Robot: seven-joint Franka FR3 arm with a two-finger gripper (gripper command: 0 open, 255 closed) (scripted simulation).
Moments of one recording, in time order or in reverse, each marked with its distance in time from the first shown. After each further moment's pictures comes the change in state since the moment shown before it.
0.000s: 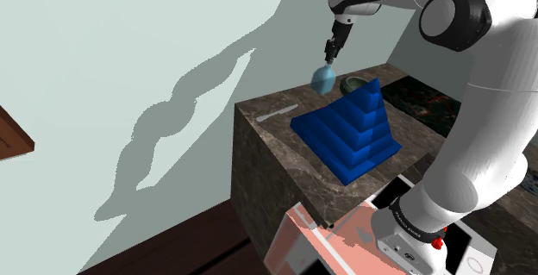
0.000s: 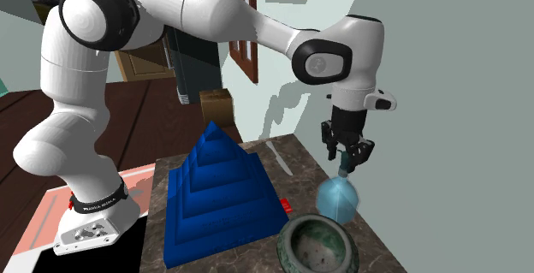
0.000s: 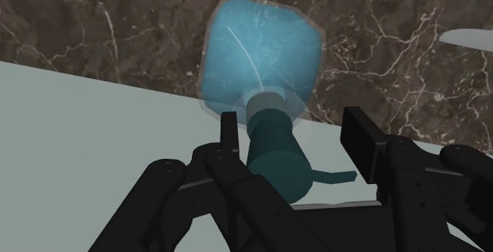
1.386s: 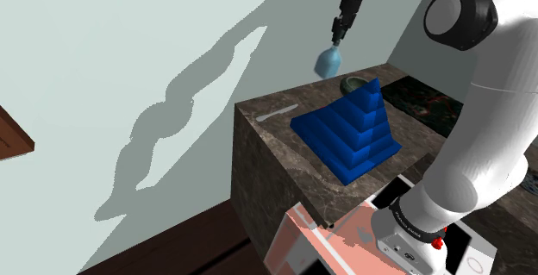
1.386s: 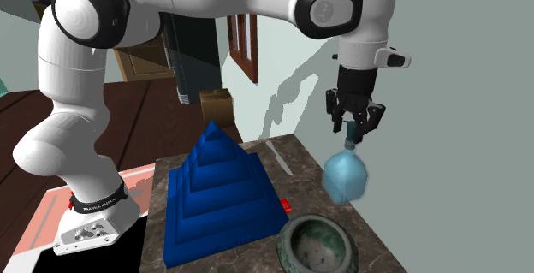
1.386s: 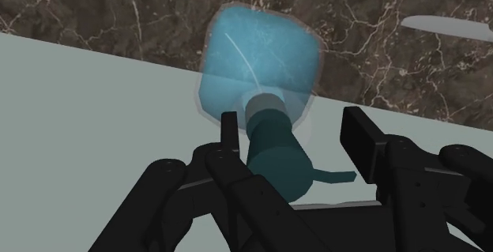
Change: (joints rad) arm -0.006 -0.025 -0.006 0.191 -0.009 -0.215 0.004
